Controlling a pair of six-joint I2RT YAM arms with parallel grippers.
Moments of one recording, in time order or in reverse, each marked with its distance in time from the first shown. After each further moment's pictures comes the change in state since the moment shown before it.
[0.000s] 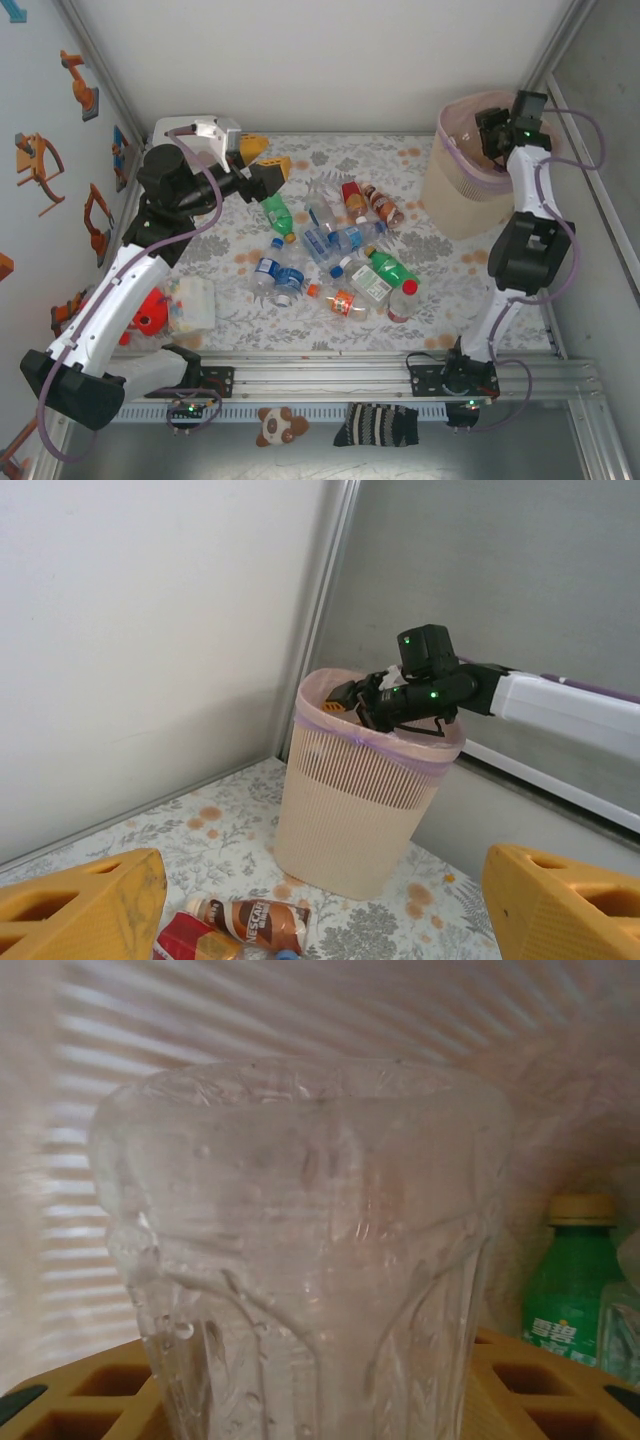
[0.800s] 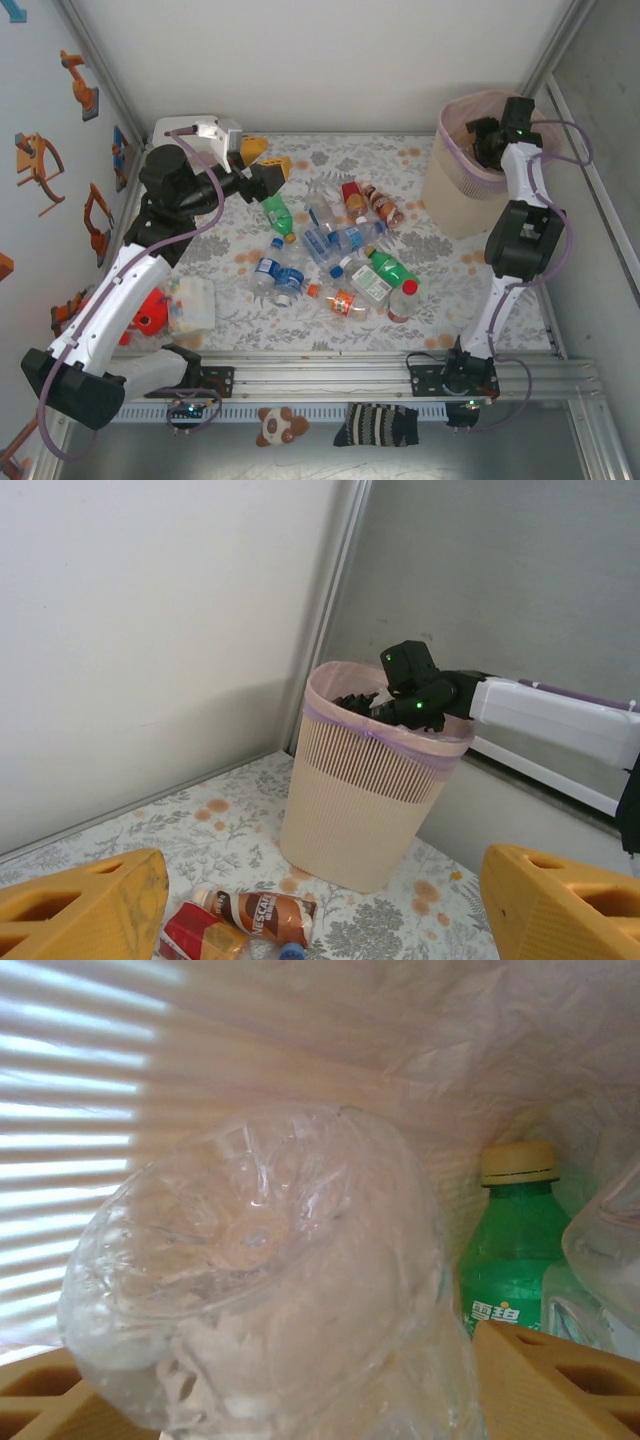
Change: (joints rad) left arm 0.000 0.003 -0.005 -0.008 -0.019 0.000; right arm 0.002 0.129 0.085 -0.108 -0.013 0.031
